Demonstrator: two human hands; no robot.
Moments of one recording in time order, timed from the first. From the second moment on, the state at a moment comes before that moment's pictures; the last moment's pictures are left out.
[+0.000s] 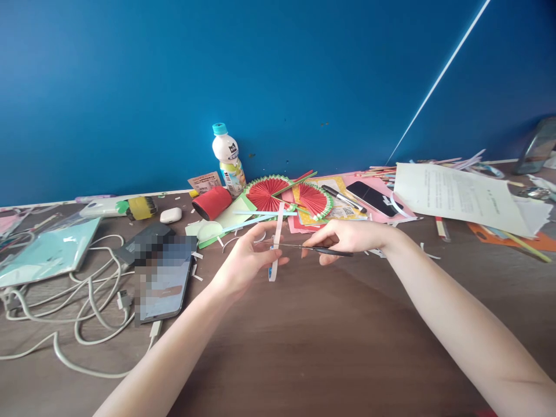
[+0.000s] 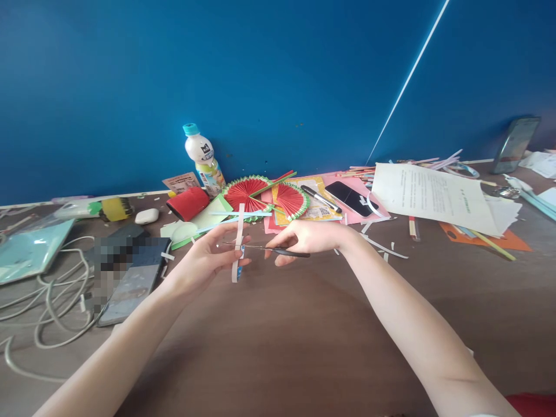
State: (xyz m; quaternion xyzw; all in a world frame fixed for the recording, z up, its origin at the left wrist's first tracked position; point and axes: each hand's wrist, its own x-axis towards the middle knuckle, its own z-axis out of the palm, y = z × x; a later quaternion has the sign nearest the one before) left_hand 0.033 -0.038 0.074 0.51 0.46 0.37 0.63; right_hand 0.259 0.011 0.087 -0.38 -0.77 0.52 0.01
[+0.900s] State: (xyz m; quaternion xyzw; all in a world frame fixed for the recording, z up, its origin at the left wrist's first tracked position) left_hand 0.033 -0.038 0.070 0.52 0.45 0.37 0.62; right_hand 0.263 0.012 0.085 -0.35 -0.79 0.50 0.00
